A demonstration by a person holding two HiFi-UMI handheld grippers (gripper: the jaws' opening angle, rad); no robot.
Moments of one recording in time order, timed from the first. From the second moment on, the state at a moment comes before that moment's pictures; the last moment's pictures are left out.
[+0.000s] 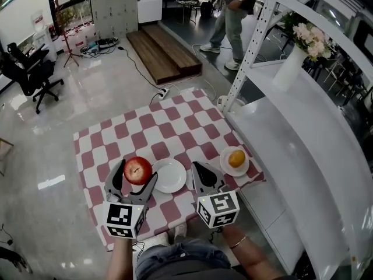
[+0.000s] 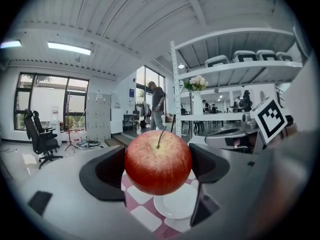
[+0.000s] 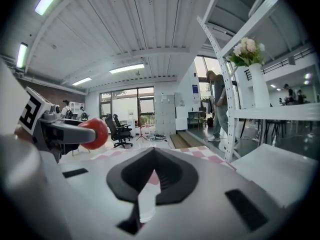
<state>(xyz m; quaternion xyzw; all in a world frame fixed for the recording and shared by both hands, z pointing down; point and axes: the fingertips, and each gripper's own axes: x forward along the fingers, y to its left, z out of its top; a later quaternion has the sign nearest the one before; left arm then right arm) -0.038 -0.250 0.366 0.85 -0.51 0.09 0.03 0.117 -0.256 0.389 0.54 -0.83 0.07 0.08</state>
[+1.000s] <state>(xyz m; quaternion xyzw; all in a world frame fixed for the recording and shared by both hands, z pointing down) -0.042 -0.215 0.382 0.86 -0.50 0.10 0.05 0.111 -0.220 0.385 0.55 -0.83 0.06 0.08</state>
